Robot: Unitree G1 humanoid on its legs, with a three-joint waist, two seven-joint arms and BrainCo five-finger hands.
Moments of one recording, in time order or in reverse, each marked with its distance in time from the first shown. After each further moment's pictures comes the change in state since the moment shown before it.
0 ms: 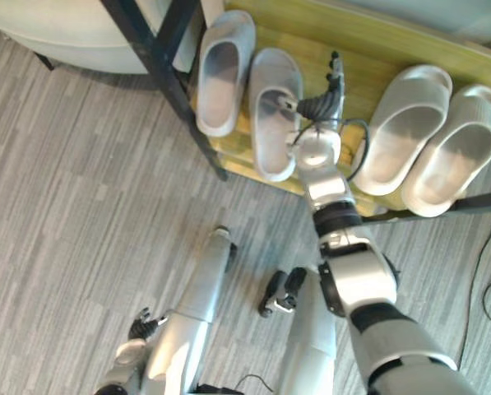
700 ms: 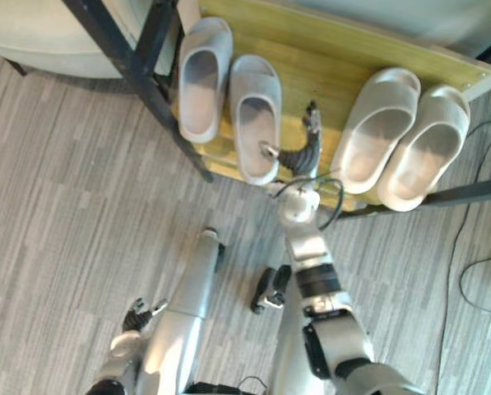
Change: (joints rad) left arm -0.002 0.011 0.050 -0.060 0.001 0.008 -0.005; right arm 0.370 0.196 -0.039 -0.323 -0.027 -0.045 0.026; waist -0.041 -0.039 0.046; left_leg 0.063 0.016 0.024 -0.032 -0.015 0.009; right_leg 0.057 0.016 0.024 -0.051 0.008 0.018
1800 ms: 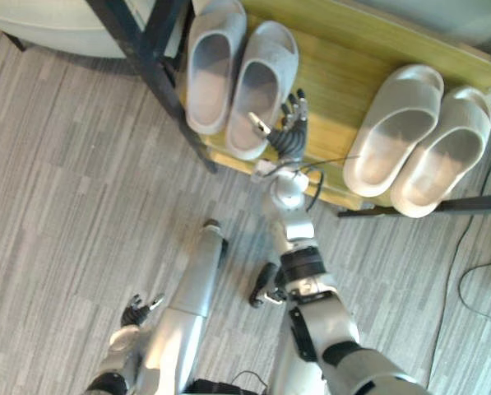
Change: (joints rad) left arm -0.043 -0.017 0.066 0.011 -0.001 0.014 0.002; right arm -0.198 0.063 -0.022 0.131 0.400 -0.085 0.025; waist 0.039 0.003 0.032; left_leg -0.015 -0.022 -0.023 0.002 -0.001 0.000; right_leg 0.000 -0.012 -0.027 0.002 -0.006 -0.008
